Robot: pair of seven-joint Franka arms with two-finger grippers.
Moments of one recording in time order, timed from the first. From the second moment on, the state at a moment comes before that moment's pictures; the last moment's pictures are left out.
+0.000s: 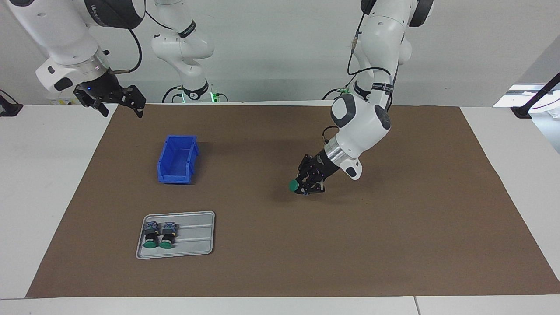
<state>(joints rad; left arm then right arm) -0.50 0.33 -0.08 -1.86 -0.93 2.48 -1.52 0.04 -0.03 -0.10 -1.60 -0.03 1.45 -0.02</state>
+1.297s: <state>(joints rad) -0.29 0.28 -0.08 -2.10 -1.52 2.10 -0.83 0.04 -0.03 -0.10 -1.60 -0.03 1.45 -0.02</state>
